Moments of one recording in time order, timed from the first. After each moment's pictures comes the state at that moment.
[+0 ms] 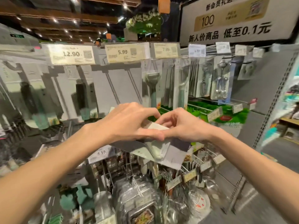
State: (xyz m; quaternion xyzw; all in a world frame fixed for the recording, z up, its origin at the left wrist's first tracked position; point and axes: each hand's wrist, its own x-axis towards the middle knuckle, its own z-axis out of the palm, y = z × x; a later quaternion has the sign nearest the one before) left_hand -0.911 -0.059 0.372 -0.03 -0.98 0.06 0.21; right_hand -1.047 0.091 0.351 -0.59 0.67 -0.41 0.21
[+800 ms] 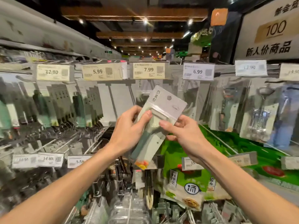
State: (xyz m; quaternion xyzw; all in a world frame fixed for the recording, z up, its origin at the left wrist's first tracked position) left_hand -1.047 -0.024 0.345 0.26 -0.78 -0.26 0.50; right_hand -1.202 0.064 0.348 -0.51 0.45 -0.64 0.36
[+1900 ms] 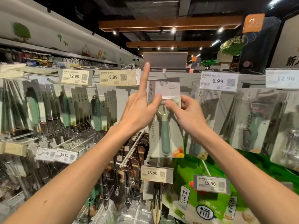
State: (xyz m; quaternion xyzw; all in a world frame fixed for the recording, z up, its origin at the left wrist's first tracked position) left_hand -1.064 -0.041 0.403 0.32 -0.78 -0.06 0.53; right_hand -1.213 0.001 0.395 -0.62 0.45 -0.62 0.16
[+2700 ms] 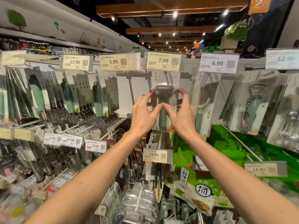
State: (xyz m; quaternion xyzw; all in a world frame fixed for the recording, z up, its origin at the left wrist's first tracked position) left_hand -1.084 -0.070 0.327 0.37 -0.72 -0.12 0.57; right_hand -1.208 -0.023 0.333 -0.58 0.57 -0.58 0.02
